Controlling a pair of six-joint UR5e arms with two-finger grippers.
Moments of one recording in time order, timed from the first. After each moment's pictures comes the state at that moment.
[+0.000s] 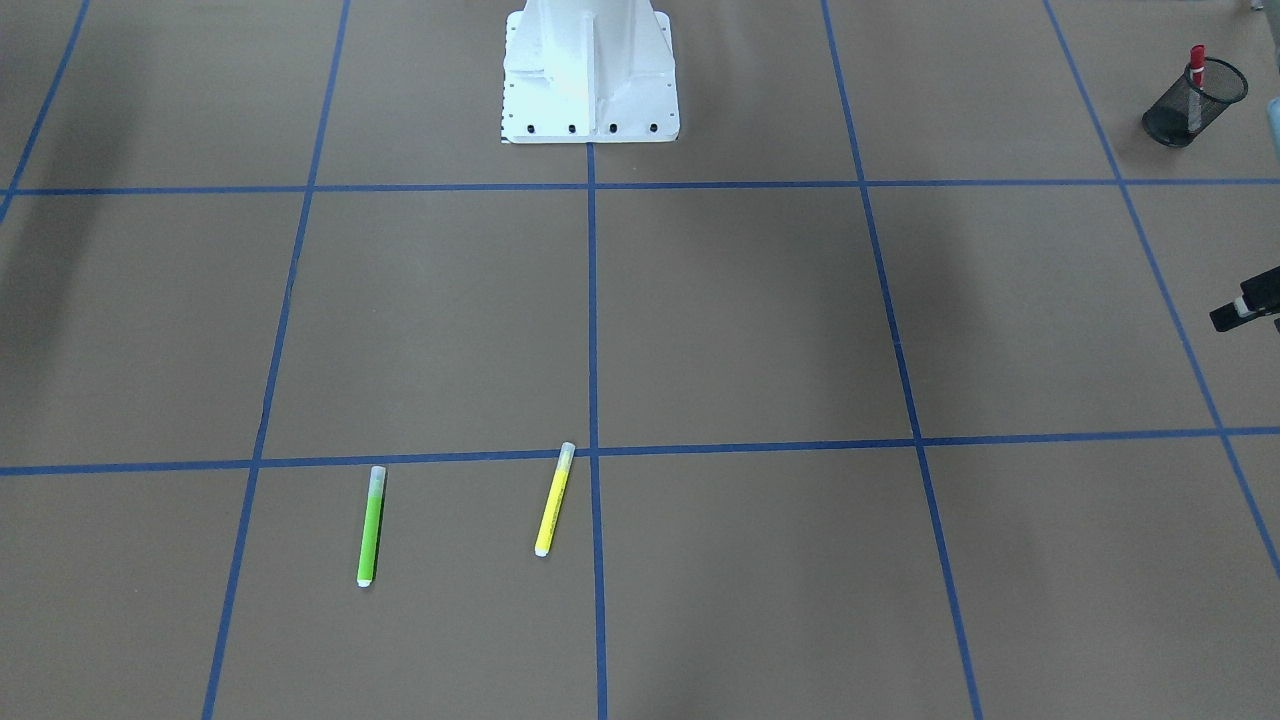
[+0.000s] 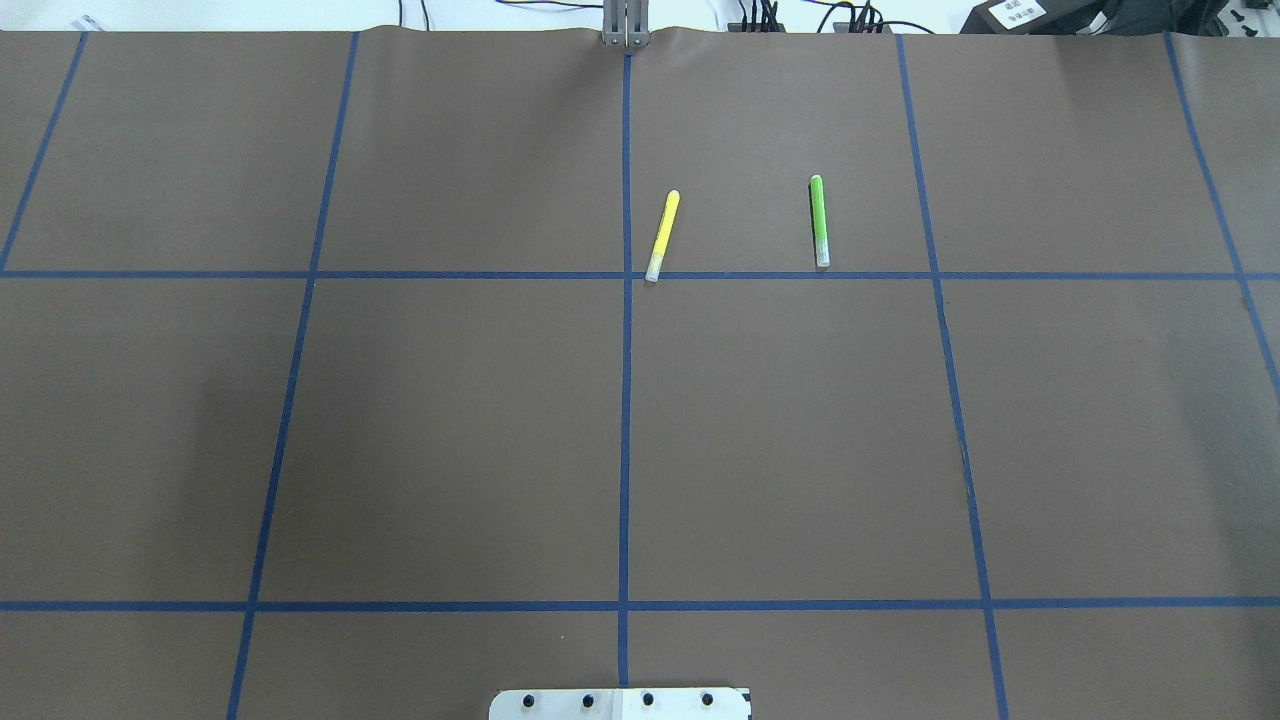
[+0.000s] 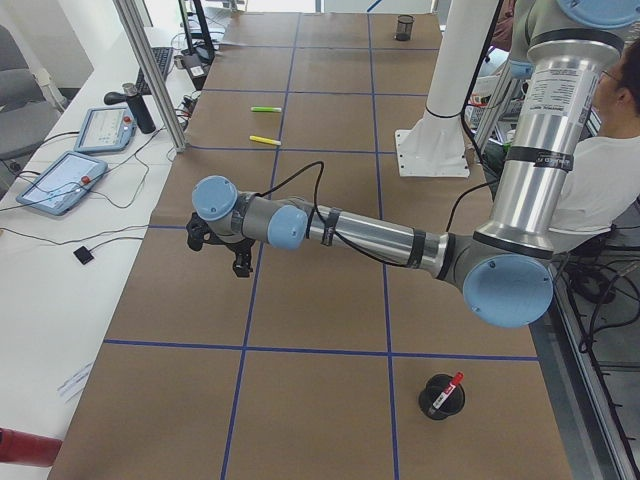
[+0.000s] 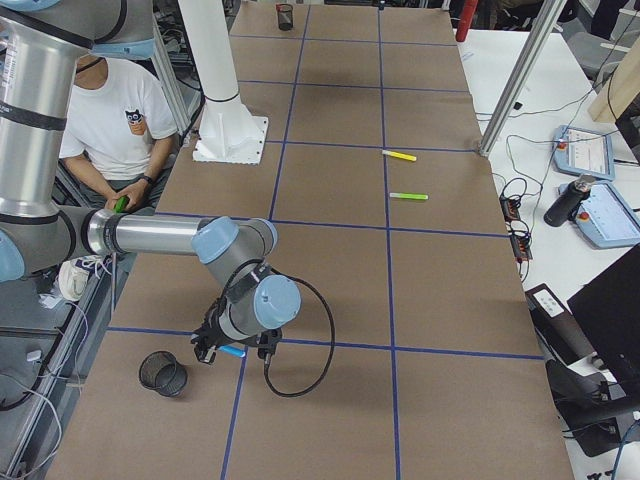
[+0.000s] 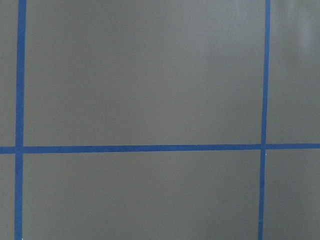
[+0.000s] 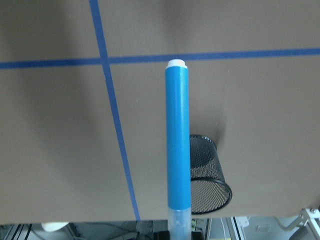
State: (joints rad) left arm -1.43 -1.77 -1.59 -1.62 -2.61 -0.30; right arm 1.68 -1.89 1.89 -2.54 2.09 -0.64
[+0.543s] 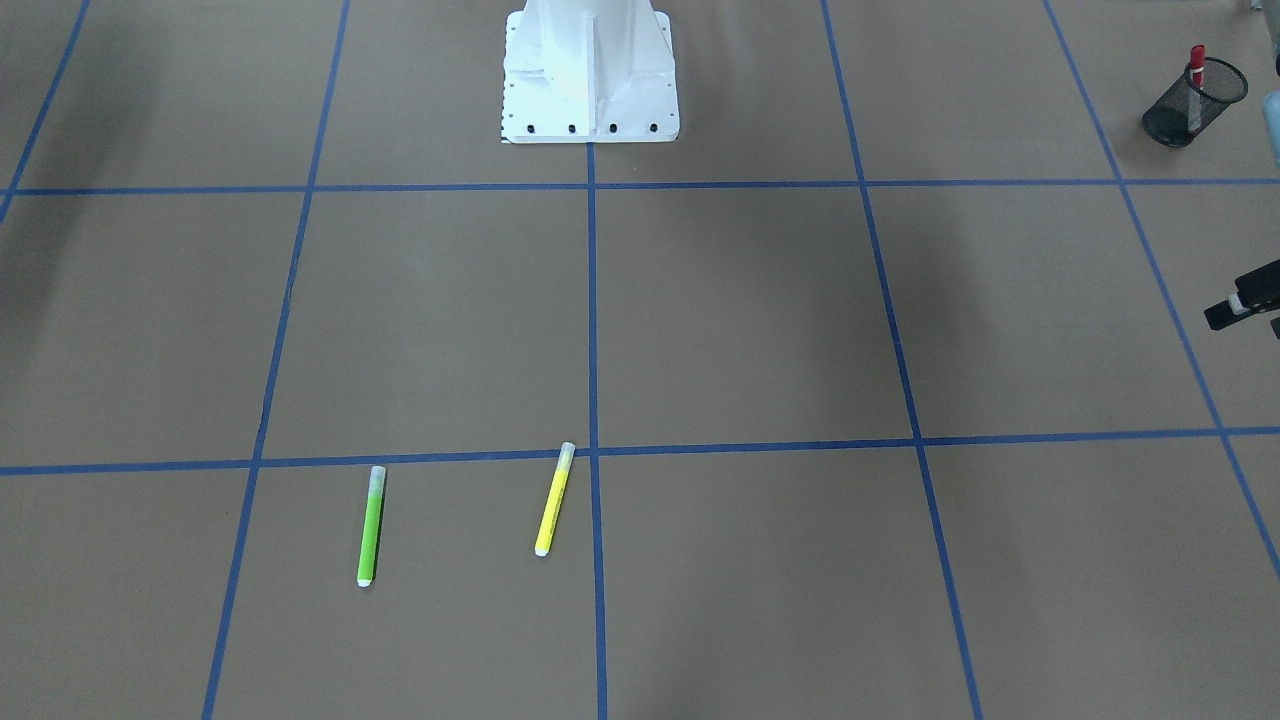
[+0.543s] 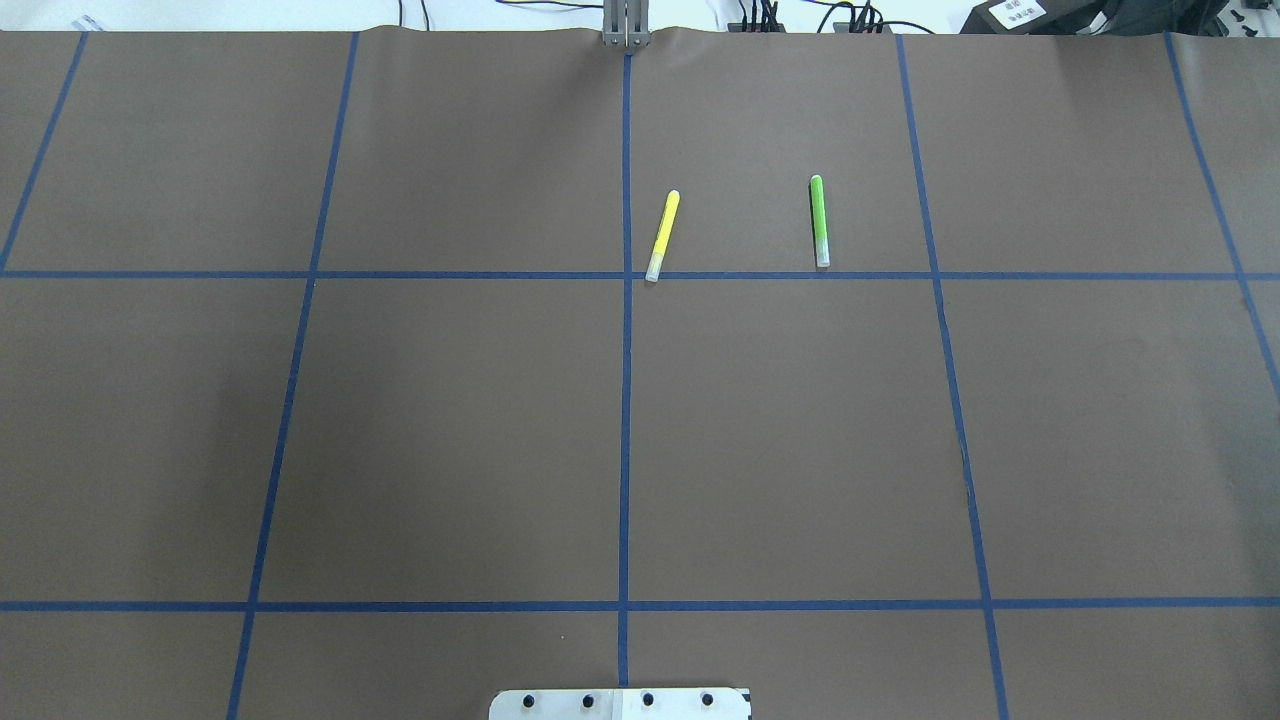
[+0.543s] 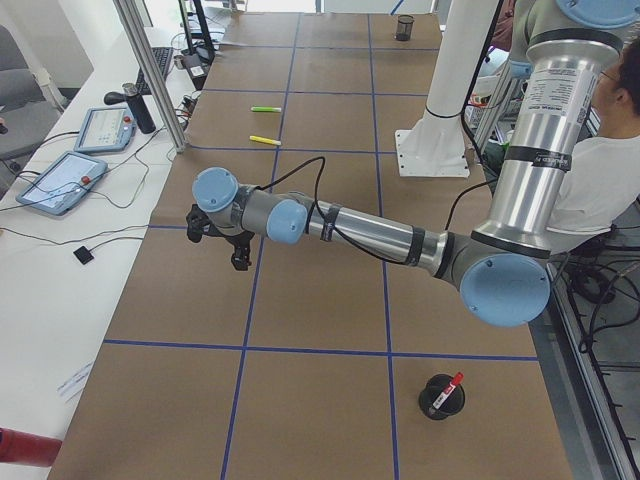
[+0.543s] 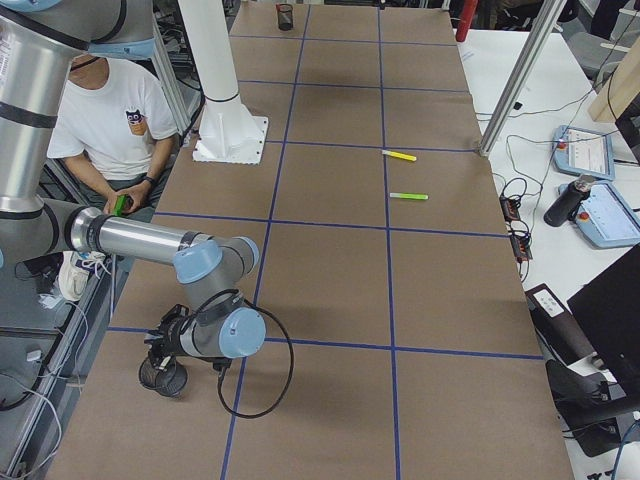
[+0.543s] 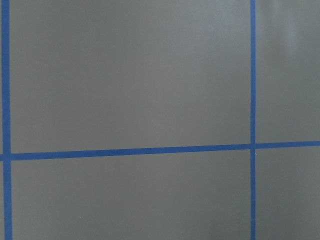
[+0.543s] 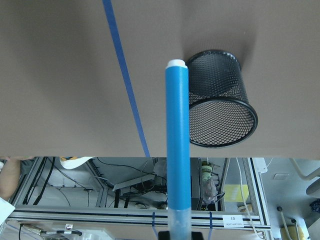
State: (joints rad) left arm -1.43 -1.78 -1.61 -1.62 -2.61 -0.30; right arm 1.68 -1.97 1.82 -2.62 2.05 -0.76
